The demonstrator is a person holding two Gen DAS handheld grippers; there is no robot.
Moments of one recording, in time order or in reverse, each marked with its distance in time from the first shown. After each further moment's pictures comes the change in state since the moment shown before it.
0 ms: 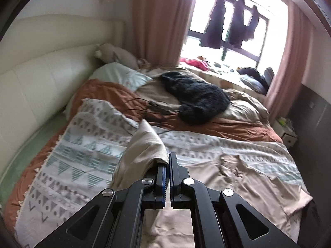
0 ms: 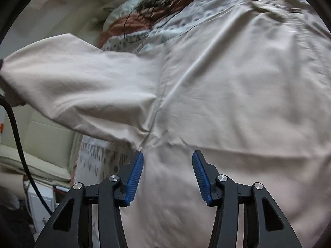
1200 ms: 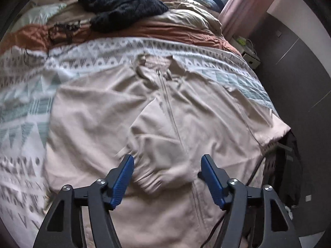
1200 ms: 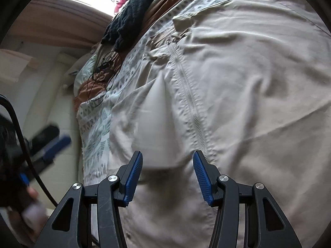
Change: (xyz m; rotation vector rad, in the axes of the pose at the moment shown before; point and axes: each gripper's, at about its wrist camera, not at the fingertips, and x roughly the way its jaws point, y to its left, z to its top) left arm 0.116 -0.174 -0.162 0.151 0.551 -0.320; right arm -0.126 -0.142 0.009 0.311 -0.188 -0.071
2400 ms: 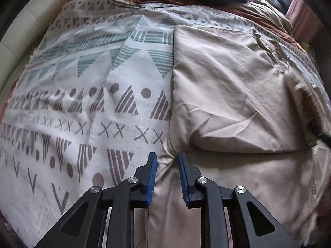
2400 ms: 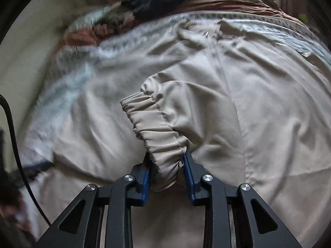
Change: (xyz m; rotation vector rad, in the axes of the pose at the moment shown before) left arm 0.021 0.208 -0.101 -0.157 0.031 0.399; right arm 0.068 0.073 -0.023 -0.444 -0.033 -0.280
